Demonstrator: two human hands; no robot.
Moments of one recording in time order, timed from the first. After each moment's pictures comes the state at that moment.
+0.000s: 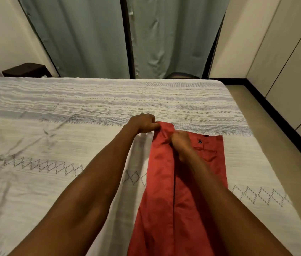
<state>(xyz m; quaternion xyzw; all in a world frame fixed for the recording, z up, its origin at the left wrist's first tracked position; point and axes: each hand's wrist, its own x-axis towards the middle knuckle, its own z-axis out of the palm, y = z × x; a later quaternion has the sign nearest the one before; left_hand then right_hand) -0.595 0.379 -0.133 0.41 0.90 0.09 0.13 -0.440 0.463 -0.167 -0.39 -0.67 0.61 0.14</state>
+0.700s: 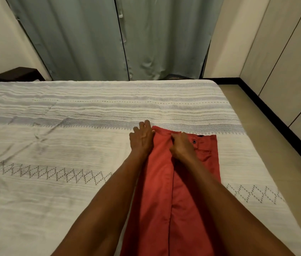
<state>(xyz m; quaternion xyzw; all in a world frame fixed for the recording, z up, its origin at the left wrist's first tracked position) -0.540 0.395 -0.207 0.28 0.94 0.14 -0.09 -0.418 0.495 -0.200 -0.30 -0.91 0.28 0.12</state>
